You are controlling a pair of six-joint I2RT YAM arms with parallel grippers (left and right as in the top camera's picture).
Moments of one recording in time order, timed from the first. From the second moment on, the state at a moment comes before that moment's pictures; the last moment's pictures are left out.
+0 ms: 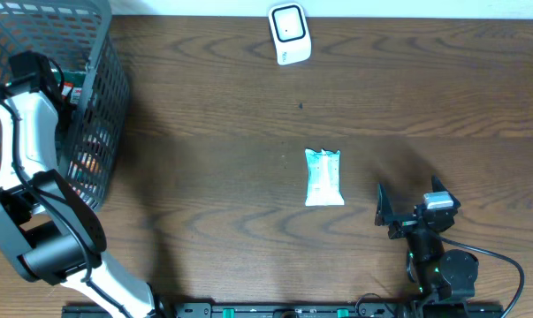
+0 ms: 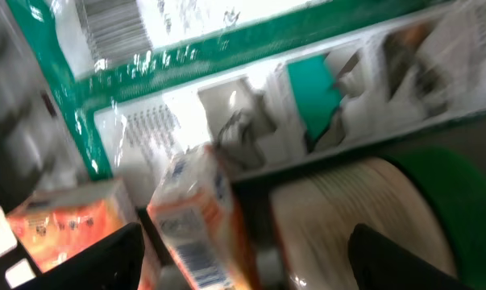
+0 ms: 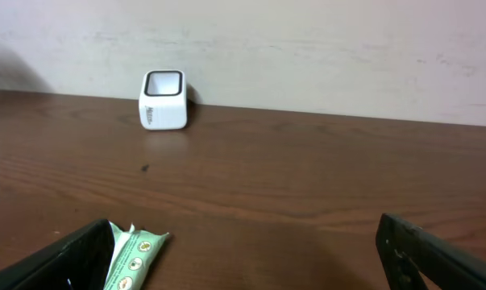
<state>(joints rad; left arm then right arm) 0.42 1.92 1.56 -1.03 -0.17 -0.76 0.04 0.01 0.01 -0.06 -0.10 -0.01</state>
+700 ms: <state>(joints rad) 0.59 1.86 1.59 -1.06 0.04 -0.75 0.04 0.01 0.01 -0.06 -0.10 -0.01</state>
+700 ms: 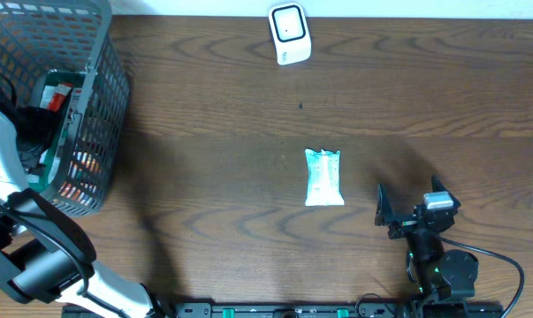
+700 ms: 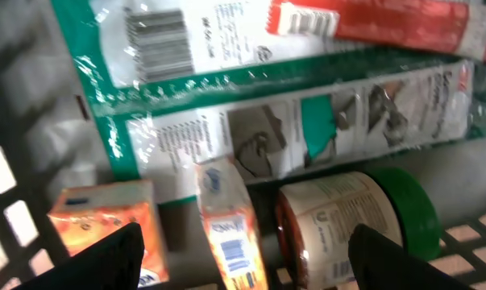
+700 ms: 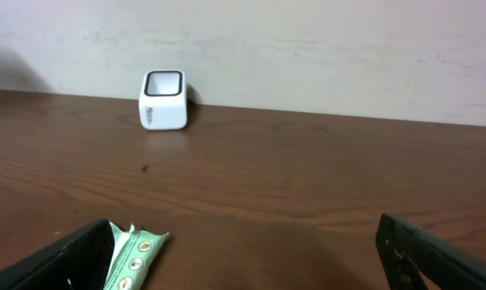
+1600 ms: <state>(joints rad) 0.54 1.86 1.40 -0.94 0.06 -0.83 0.04 0.01 0.01 -0.06 -0.10 -0.01</state>
